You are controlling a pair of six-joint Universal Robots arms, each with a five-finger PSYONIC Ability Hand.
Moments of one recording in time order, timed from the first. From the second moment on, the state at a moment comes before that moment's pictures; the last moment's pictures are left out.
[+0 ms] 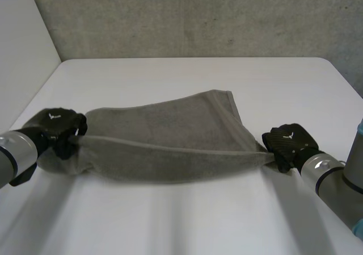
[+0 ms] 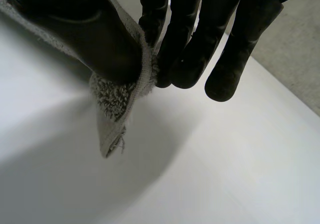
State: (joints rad) left arm 4.67 -1.69 -1.76 3.01 -1.24 3.56; right arm 1.79 -1.24 1.83 -0.18 1.33 2.62; left_hand 1.41 1.50 1.54 1.51 1.46; right_hand 1.32 1.30 1.34 1.34 1.16
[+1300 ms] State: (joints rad) left arm 4.52 -1.88 -0.92 3.45 -1.41 3.36; right arm 1.81 -1.29 1.11 -0.56 1.31 2.36; left_hand 1.41 1.52 1.55 1.52 1.48; right_hand 1.32 1.33 1.34 1.34 1.18
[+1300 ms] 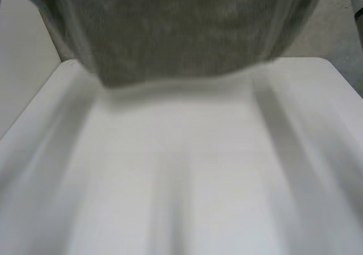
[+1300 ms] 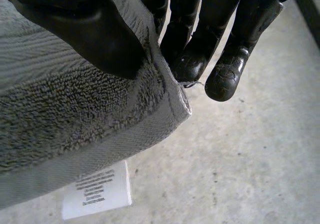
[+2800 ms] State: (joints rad) left arm 4.68 -1.89 -1.74 3.54 -0.94 3.54; right arm 1.64 -1.22 1.51 0.10 1.10 2.25; left_hand 1.41 1.52 1.55 1.52 1.48; right_hand 1.32 1.33 1.34 1.34 1.19
